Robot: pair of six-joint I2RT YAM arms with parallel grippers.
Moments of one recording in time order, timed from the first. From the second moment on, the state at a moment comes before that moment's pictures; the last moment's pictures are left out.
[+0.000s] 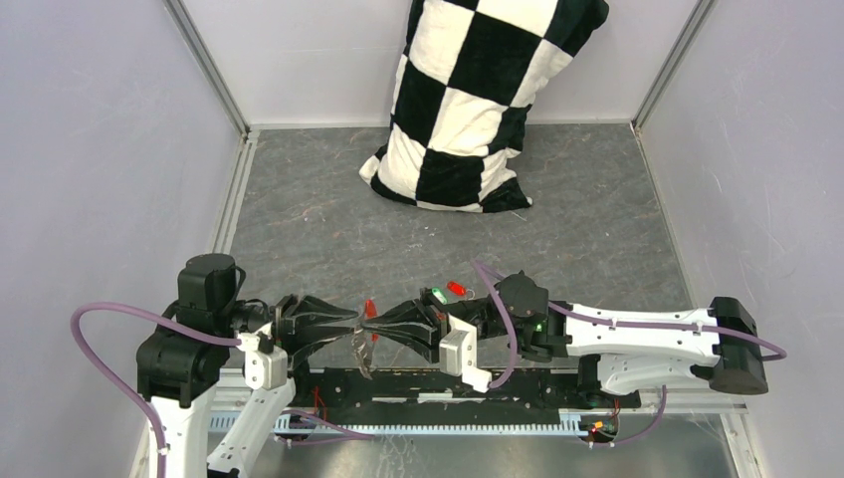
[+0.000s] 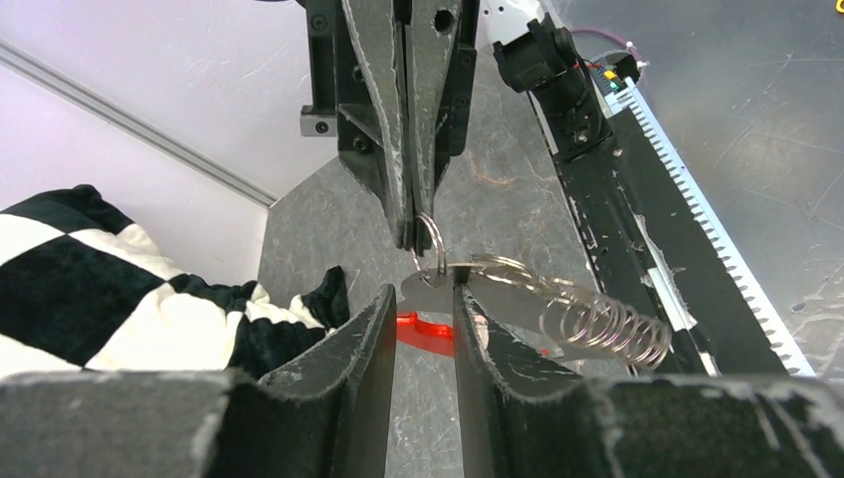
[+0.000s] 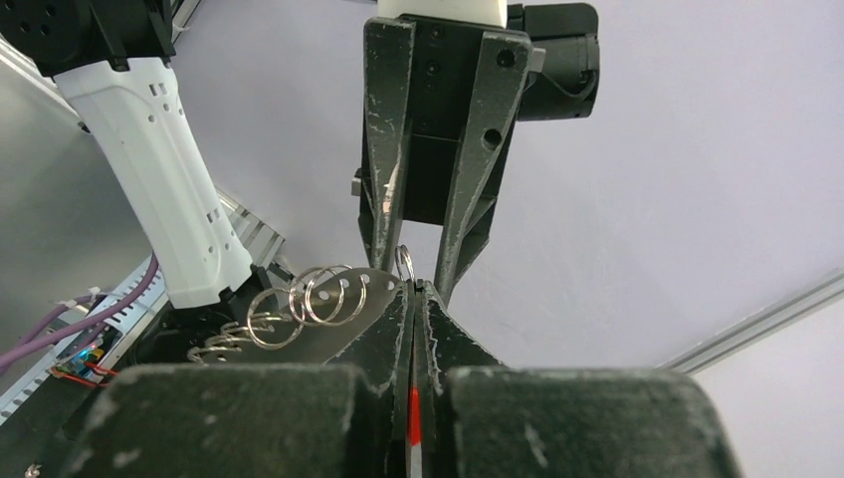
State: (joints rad) left arm -0.15 0.57 1.22 -1.34 1.41 1.37; right arm 1.39 1.15 0.85 0.58 -0.42 -0.71
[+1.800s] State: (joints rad) left arm -0.16 0.64 0.98 -0.99 1.13 0.86; right arm 0.96 1.30 0.78 0.18 -0.16 -0.17
